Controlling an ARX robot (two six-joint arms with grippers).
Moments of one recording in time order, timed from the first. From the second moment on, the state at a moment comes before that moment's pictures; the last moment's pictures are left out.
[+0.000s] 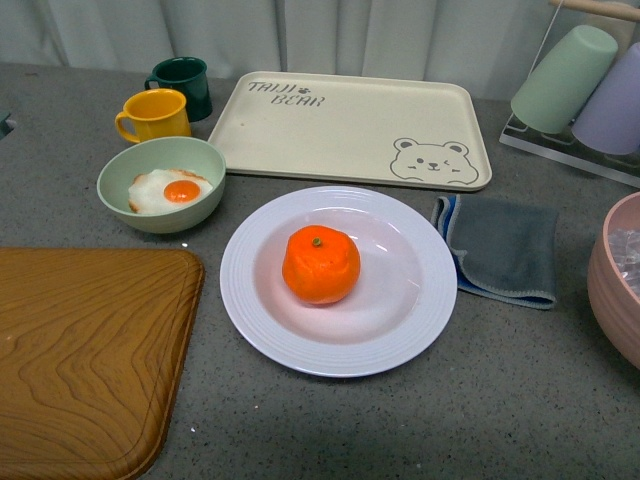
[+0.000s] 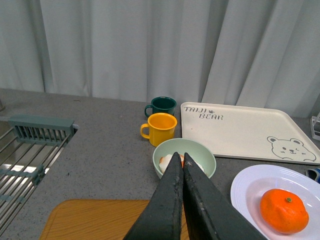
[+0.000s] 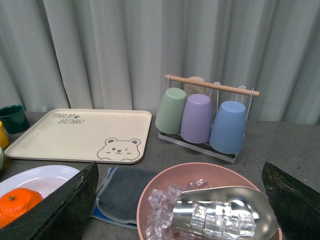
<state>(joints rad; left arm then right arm) 0.00 0.29 0.02 0.30 0.00 -0.01 0.00 0.00 0.01 0.00 0.00 0.00</state>
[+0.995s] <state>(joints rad) 0.00 0.00 0.02 0.00 0.00 -0.01 0.20 0.58 0.12 0.23 0.07 -0.11</state>
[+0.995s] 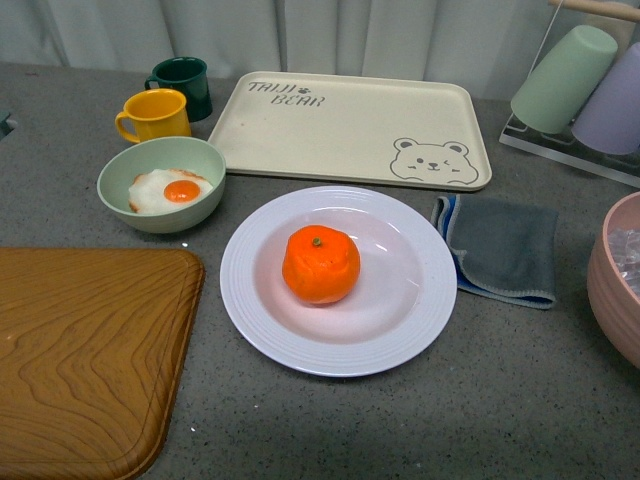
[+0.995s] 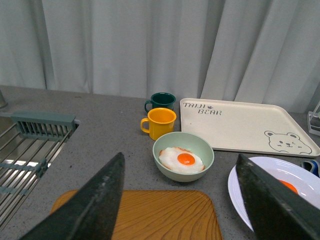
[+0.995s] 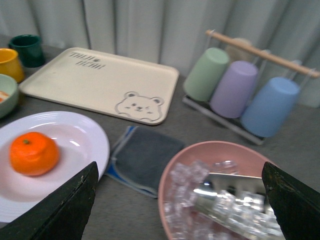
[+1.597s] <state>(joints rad) 0.00 0.00 0.02 0.00 0.00 0.00 0.28 1.64 0.41 0.53 -0.32 0.65</state>
